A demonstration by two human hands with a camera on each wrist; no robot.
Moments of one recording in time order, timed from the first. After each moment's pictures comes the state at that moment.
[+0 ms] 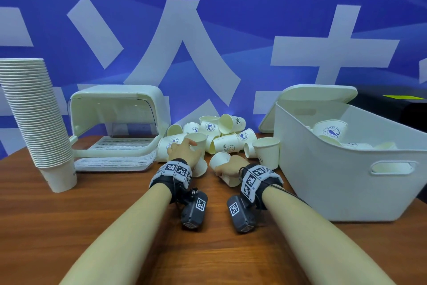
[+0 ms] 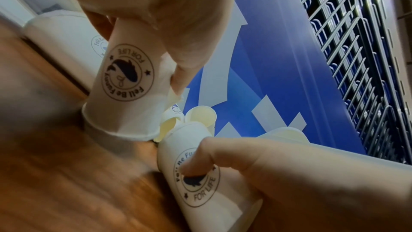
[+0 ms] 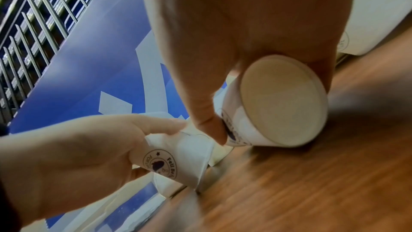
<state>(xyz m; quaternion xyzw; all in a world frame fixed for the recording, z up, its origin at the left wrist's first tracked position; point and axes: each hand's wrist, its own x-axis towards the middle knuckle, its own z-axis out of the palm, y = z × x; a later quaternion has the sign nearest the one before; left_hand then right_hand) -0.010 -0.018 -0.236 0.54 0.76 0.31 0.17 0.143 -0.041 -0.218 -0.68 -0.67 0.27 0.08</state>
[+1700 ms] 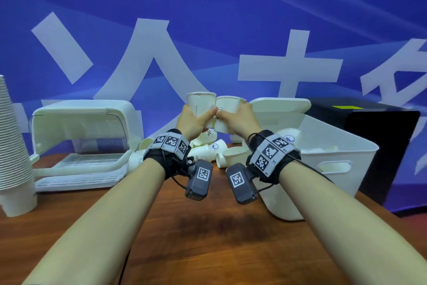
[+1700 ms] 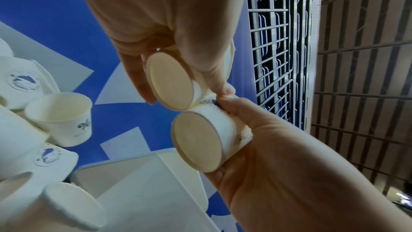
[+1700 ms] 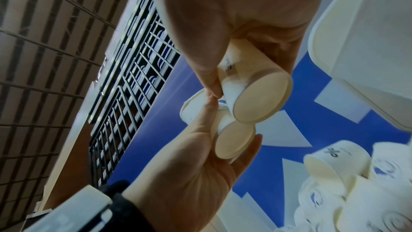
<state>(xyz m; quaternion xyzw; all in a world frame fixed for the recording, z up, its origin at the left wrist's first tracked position) 0.071 -0.036 -0.122 0.61 0.42 0.57 0.36 0.201 -0.074 -0.096 -0.56 -0.61 0.21 0.51</state>
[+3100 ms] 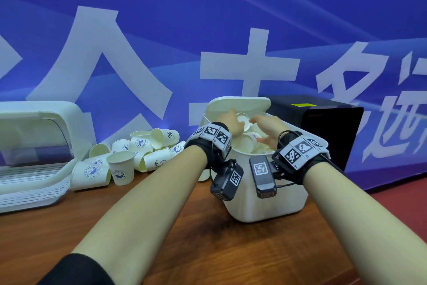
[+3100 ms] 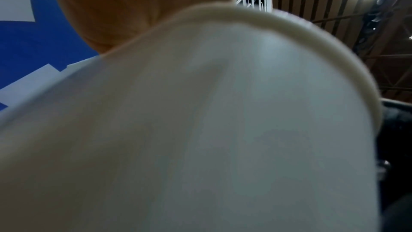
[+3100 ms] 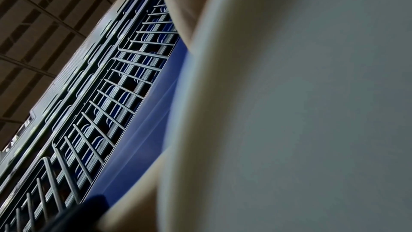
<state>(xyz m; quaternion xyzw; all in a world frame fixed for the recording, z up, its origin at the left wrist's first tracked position) 0.248 -0.027 -0.105 0.80 0.51 0.25 0.18 0.354 -0.084 -0.098 -0.65 -0.40 0.35 0.54</state>
